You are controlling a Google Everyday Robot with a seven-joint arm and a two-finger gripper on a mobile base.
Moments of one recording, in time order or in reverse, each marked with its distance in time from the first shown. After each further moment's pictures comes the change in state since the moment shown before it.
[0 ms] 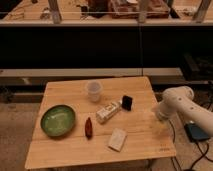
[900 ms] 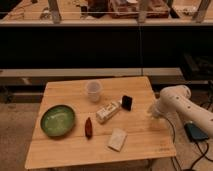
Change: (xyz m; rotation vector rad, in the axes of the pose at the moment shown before) arm -0.031 -0.027 -0.003 0.087 -0.063 0.006
